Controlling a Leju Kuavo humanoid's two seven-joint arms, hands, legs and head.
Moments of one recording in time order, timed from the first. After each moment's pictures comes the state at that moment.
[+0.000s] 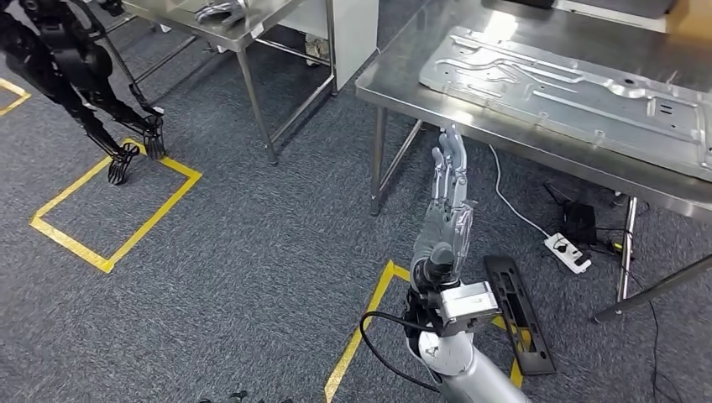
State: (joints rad) left arm -0.15 0.02 -1.06 -0.29 -0.07 0.40 0.18; right arm -0.34 -0.03 0.68 -1.72 -0.04 -0.64 -0.48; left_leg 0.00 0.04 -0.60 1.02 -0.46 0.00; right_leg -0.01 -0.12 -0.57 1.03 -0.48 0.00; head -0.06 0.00
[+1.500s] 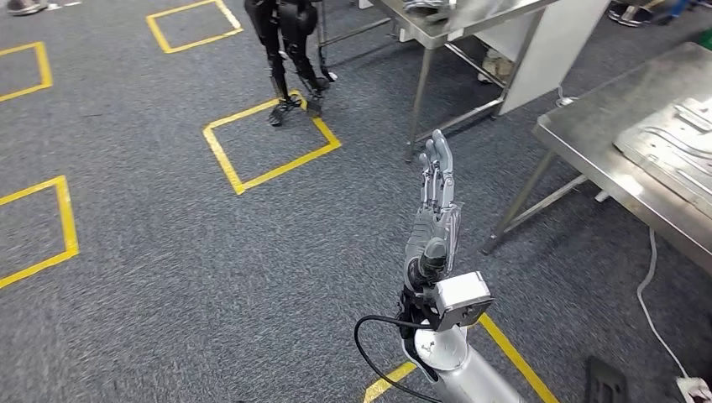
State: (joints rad) left arm -0.15 0.03 -1.06 -0.29 -0.08 0.34 0.19; right arm -0.34 -0.02 0.68 -1.66 -0.12 -0.61 -0.51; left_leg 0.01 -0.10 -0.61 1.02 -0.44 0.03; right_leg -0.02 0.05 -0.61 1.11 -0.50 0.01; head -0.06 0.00
